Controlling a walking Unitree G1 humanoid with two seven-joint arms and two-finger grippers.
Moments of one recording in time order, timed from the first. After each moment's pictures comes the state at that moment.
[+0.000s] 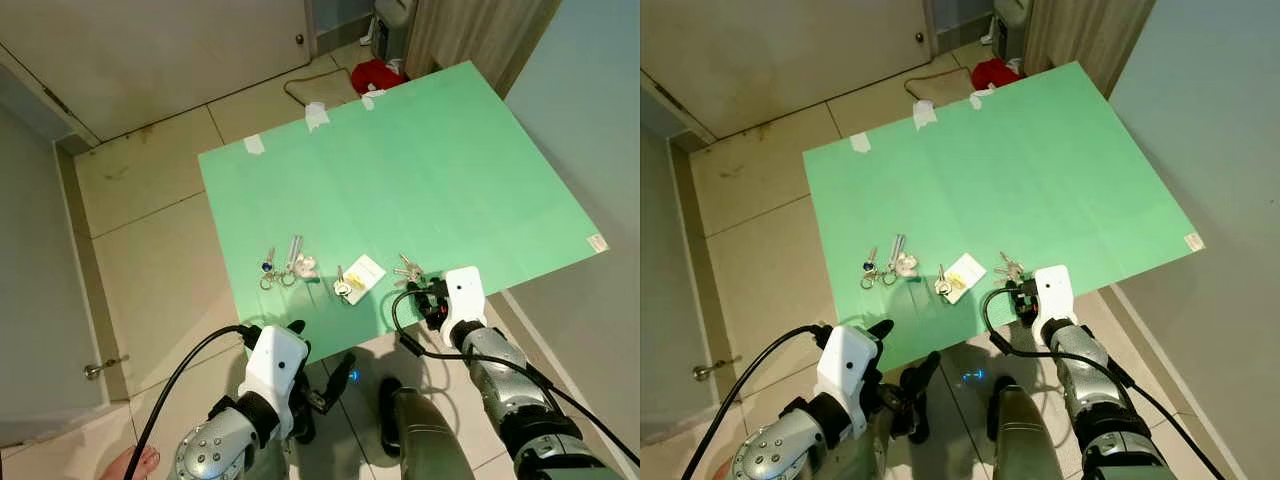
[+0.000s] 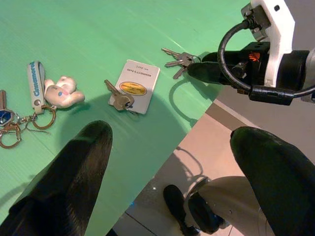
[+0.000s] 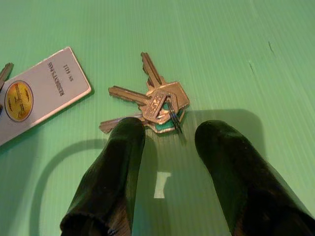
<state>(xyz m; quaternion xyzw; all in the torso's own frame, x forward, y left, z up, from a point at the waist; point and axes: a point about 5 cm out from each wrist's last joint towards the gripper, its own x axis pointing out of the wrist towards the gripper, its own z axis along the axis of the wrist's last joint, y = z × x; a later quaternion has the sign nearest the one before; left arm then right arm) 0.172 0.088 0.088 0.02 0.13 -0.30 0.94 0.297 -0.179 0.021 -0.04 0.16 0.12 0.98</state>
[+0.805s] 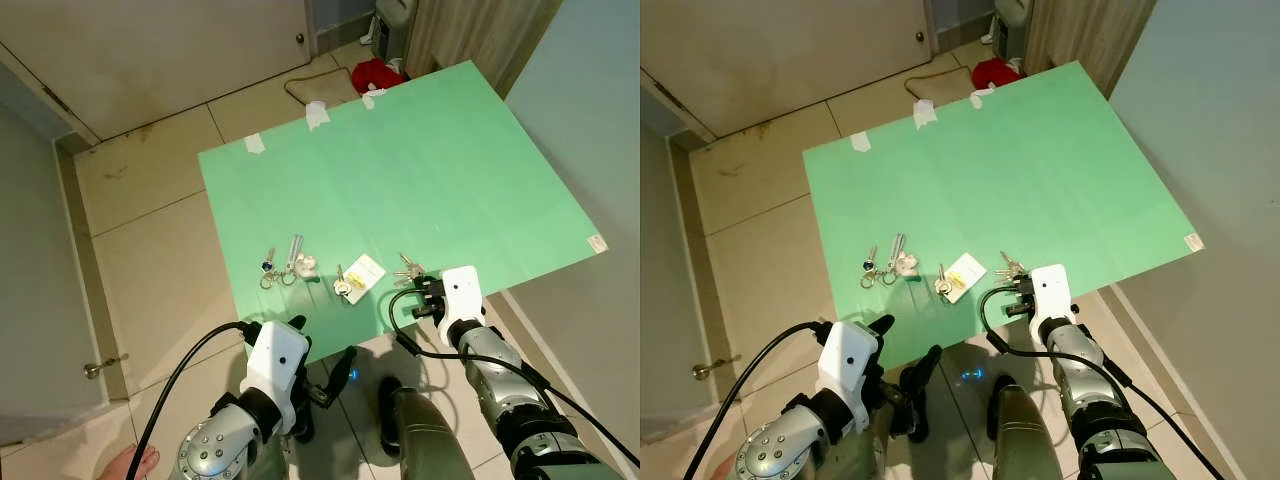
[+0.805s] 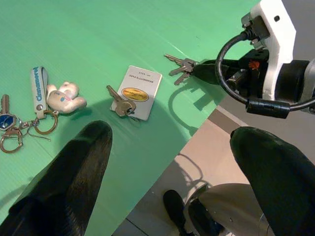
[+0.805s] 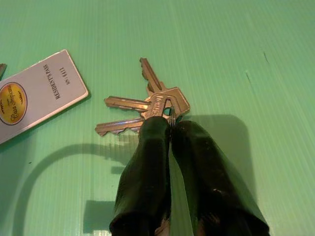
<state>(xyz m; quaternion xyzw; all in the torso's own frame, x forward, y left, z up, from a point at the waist) 0.174 0.085 0.090 0.01 0.12 -0.30 0.95 0.297 -0.175 0.020 -0.06 0.14 0.11 0.98</state>
